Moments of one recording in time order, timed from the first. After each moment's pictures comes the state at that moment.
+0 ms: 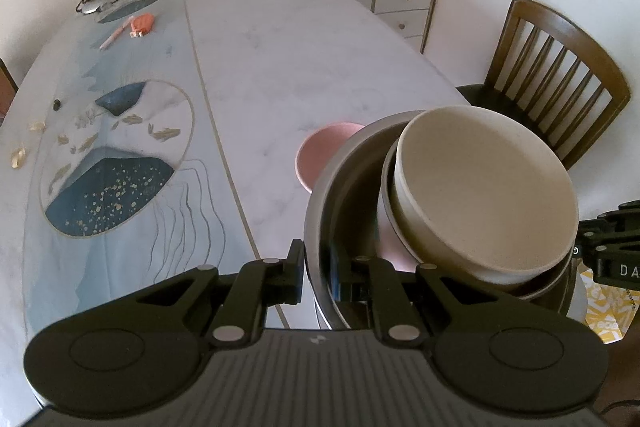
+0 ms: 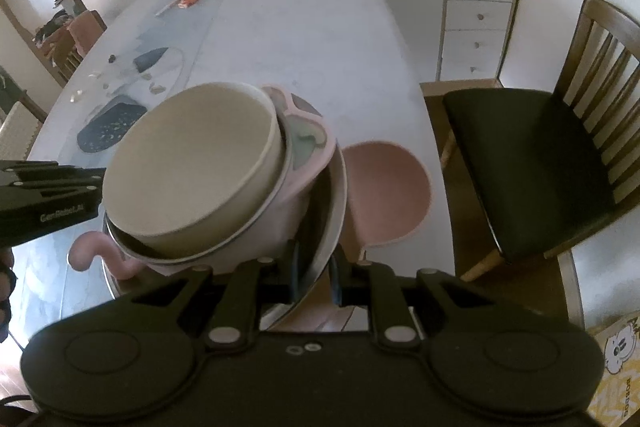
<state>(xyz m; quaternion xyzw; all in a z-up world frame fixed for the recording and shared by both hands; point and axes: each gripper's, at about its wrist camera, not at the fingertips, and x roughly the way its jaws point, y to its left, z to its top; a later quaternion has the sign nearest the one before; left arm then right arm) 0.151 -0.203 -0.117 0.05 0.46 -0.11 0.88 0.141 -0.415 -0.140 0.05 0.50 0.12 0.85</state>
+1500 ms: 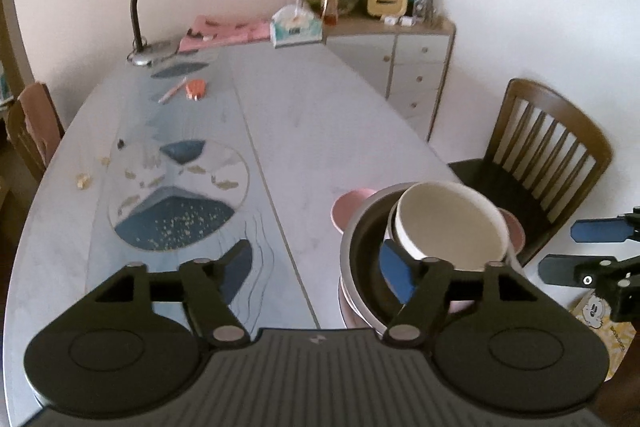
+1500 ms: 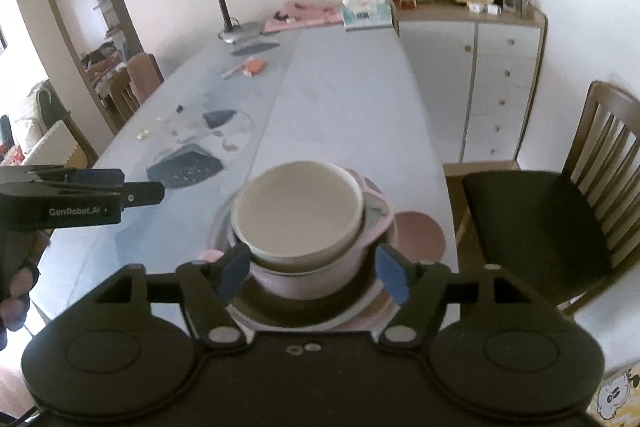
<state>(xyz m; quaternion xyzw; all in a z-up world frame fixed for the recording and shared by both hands) 0.065 -0.162 -0.031 0.02 0.36 -0.08 0.93 0.069 -0.401 -0.059 0.03 0.39 0.17 0.91</state>
